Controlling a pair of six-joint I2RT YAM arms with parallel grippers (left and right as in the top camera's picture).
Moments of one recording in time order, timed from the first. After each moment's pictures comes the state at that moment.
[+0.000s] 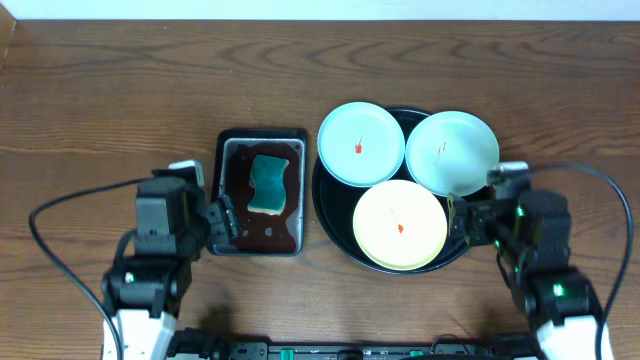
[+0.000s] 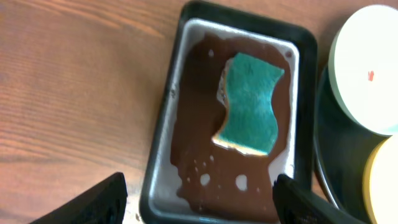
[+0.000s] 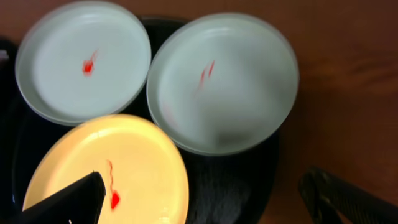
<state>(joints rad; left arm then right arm) -0.04 0.87 0.77 -0.80 0.05 -0.25 0.11 0.84 0.59 -0.50 -0.07 0.06</state>
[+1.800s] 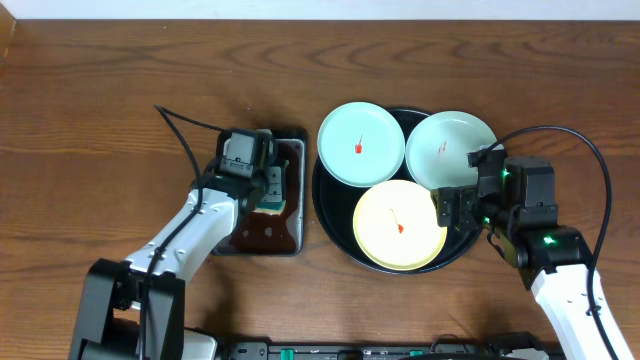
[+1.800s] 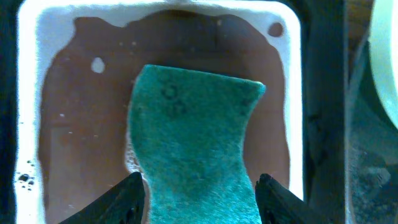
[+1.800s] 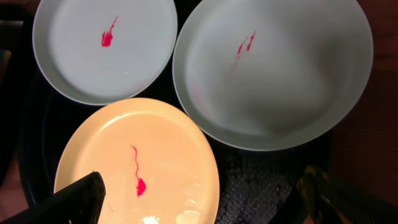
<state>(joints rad) -0.27 1.56 0.82 -0.34 0.01 -0.26 0.11 1.06 0.70 -0.53 -0.19 0.06</state>
